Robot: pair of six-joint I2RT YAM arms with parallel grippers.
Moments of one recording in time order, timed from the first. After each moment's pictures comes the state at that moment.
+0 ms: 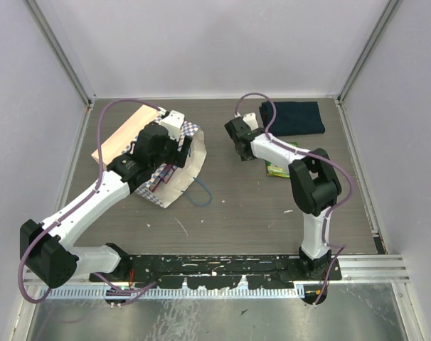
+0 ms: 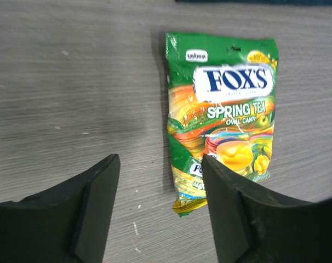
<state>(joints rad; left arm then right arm) -0.60 1.25 1.09 -0.34 -0.23 -0.01 0.52 1.93 1.45 -0.59 0.65 0.29</state>
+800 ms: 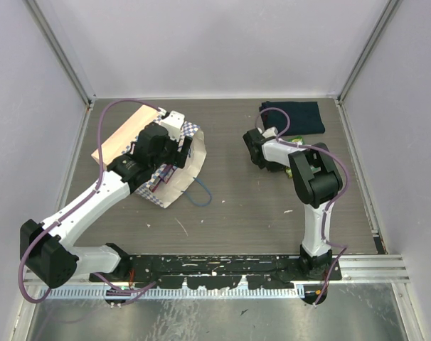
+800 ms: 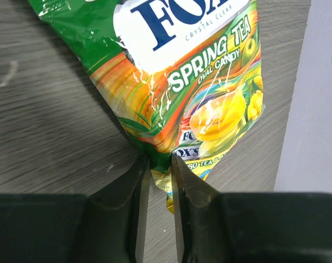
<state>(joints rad) -0.60 1.25 1.09 -0.34 -0.23 -0.01 0.40 2.03 1.29 -0.60 0.84 0.23</state>
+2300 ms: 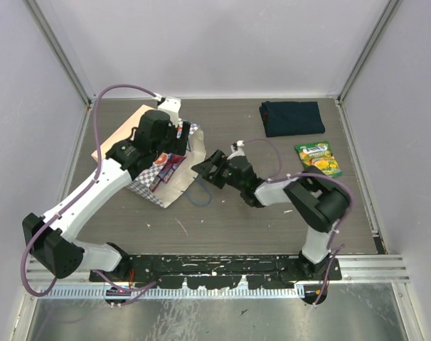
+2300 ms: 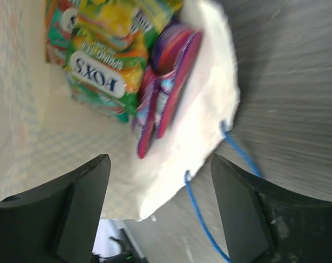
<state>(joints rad) -0.60 1.33 1.28 -0.48 -0.31 -0.09 0.68 1.72 0.73 0.66 -0.08 1.12</state>
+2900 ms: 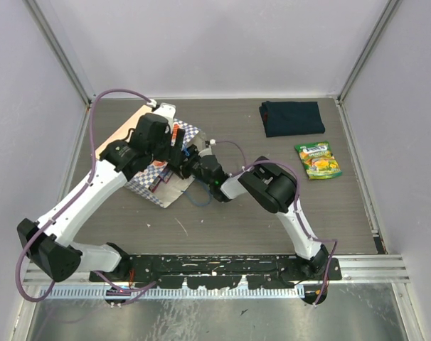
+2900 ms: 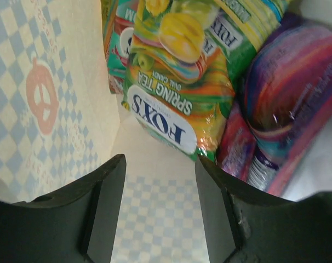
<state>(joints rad) -0.60 1.31 1.34 -0.72 -0.33 -0.17 0.83 2.27 1.14 1.09 -0.06 1.52</state>
